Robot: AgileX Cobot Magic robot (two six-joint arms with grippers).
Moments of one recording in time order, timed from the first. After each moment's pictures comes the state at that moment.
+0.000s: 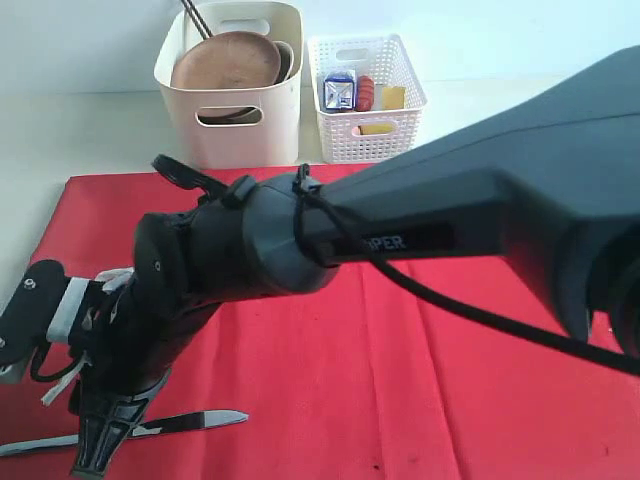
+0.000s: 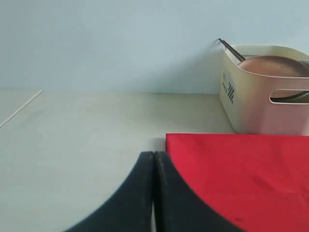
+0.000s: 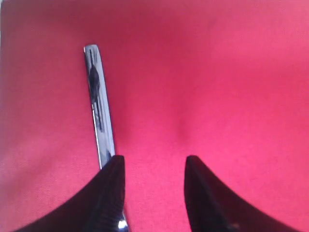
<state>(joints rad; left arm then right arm) 0.03 0.01 0.00 0.02 0.21 -0.01 1.22 2.19 -1.43 0.60 0.46 -0.88</state>
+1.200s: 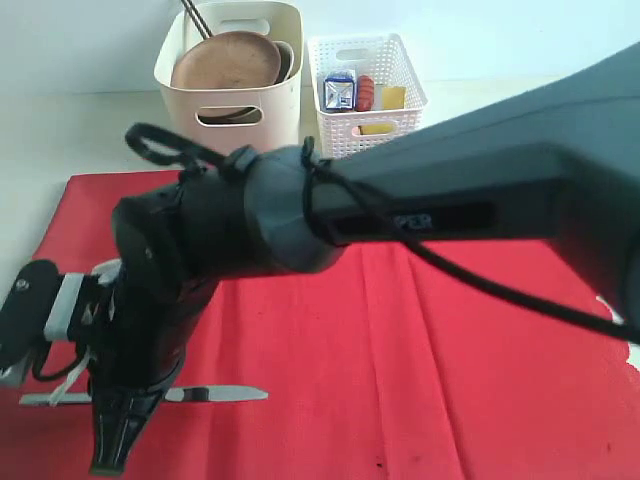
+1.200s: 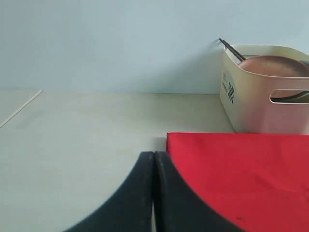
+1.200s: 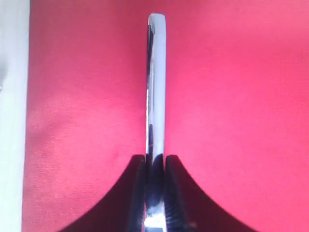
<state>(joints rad) 0.03 0.01 0.00 0.02 0.21 -0.01 1.22 2.14 -1.46 0.37 0.62 -0.72</state>
